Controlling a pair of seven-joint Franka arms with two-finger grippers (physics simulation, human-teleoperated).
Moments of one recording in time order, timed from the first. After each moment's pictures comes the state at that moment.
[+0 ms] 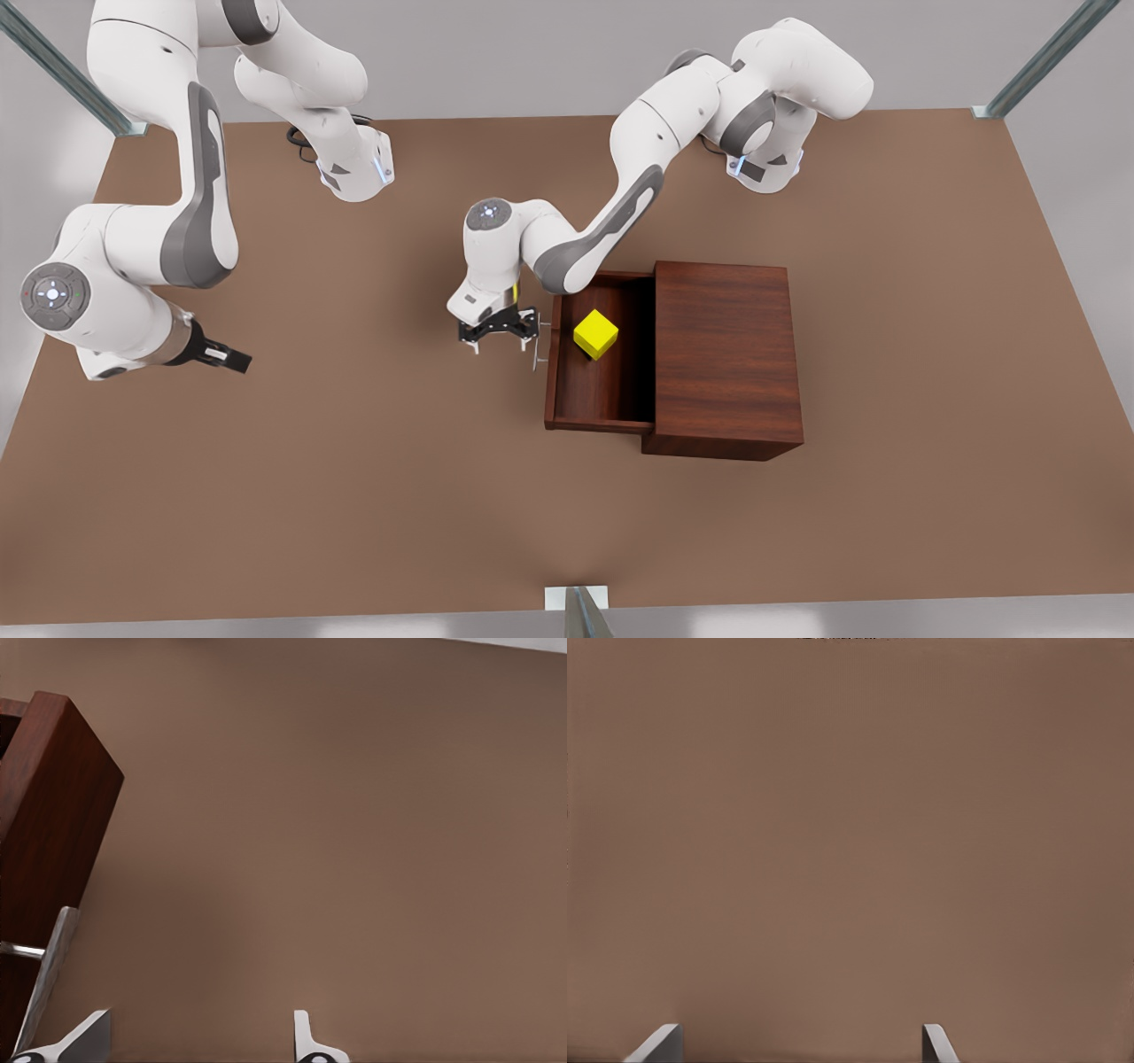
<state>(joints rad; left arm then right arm) -0.95 0.99 0.02 -0.91 0.26 2.11 -1.14 -0.03 0.24 0.00 -1.57 -0.08 1.68 0.29</state>
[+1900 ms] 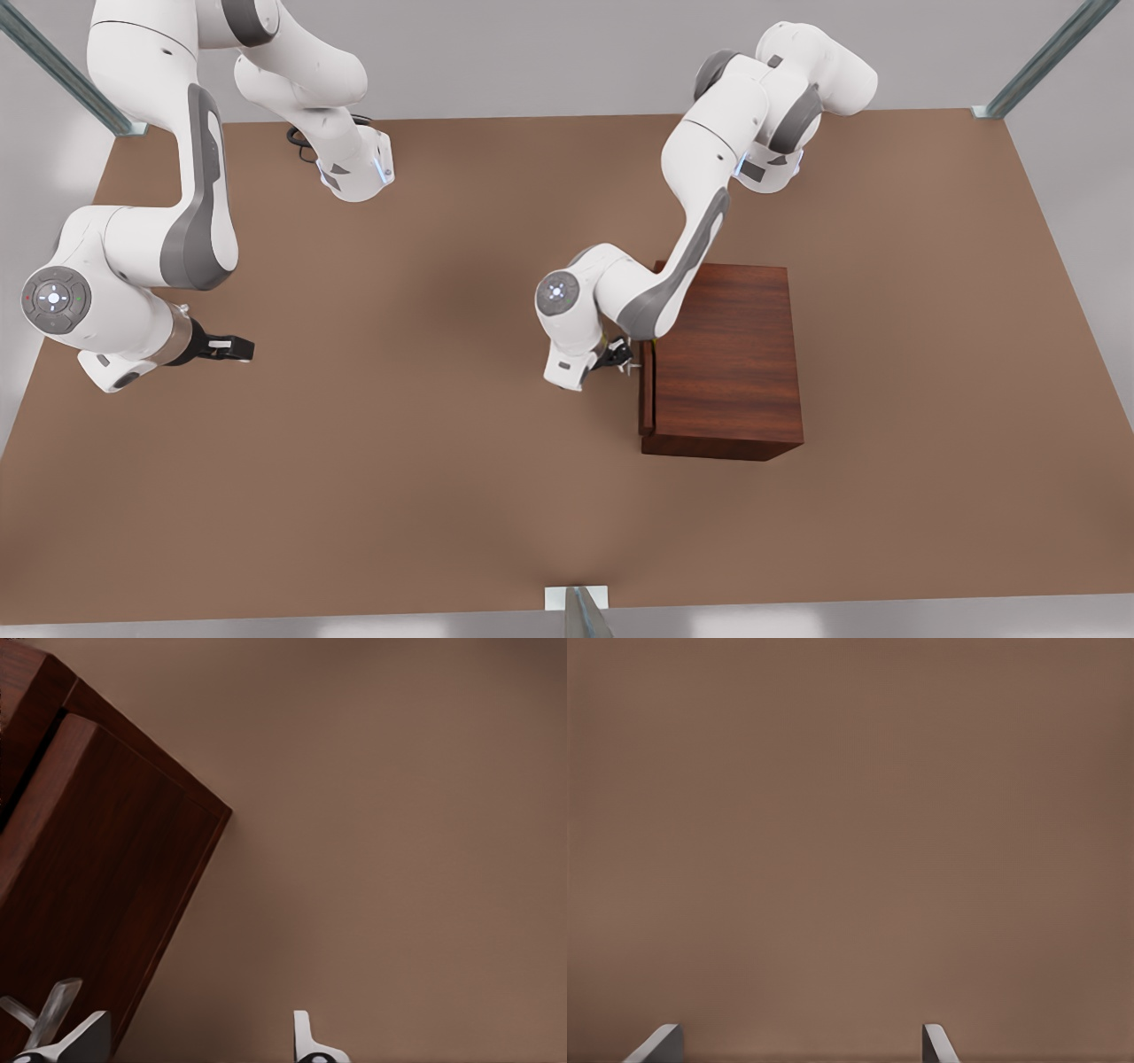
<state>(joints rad) -0.75 0.87 0.02 -1.10 0.24 1.87 -1.16 -0.03 0.25 0.00 -1.56 -0.08 1.66 0.03</state>
